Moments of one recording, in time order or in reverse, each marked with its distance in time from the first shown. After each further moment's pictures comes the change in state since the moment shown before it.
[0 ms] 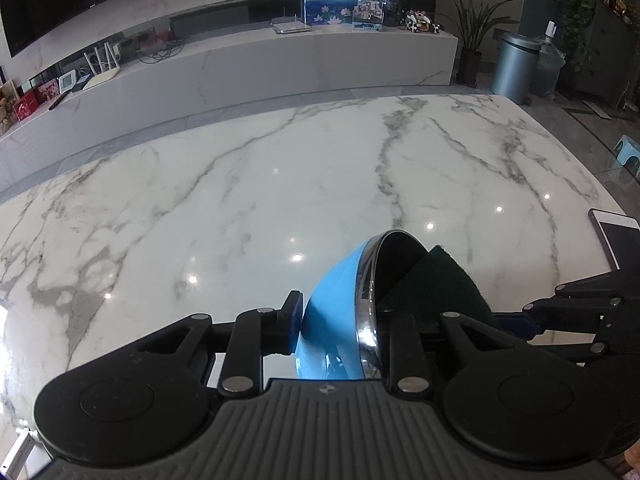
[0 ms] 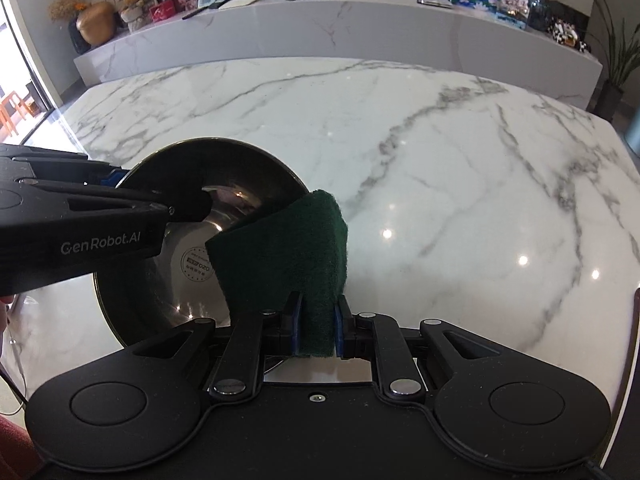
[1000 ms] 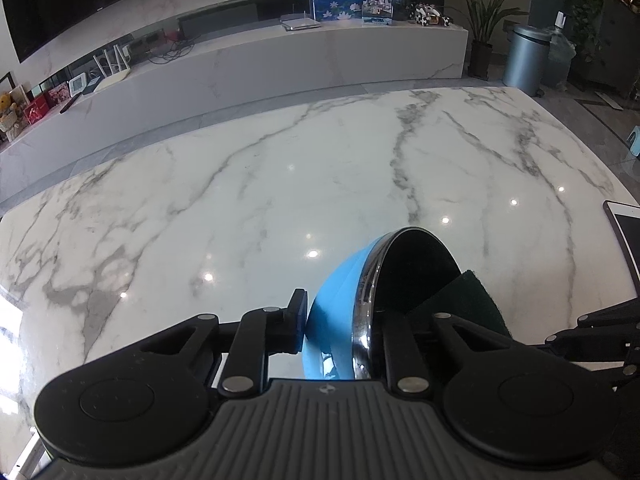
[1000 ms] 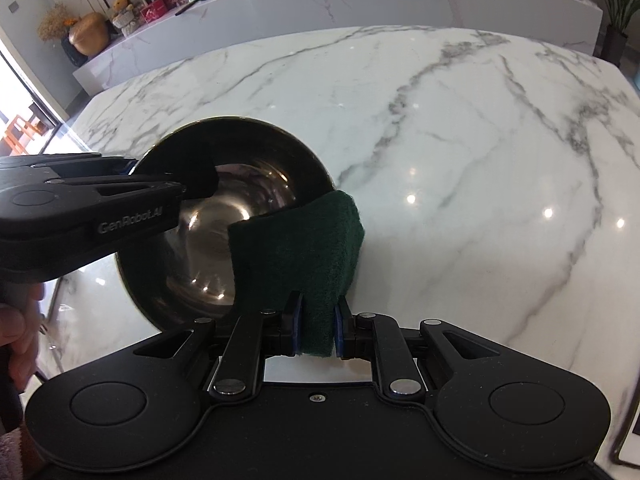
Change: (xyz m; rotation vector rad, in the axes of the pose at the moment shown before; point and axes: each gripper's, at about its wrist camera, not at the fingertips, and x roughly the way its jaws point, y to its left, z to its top) left arm -0.001 -0.001 -0.001 0.009 0.019 0.036; right arm -0.002 0.001 -0.010 0.085 0.081 0.055
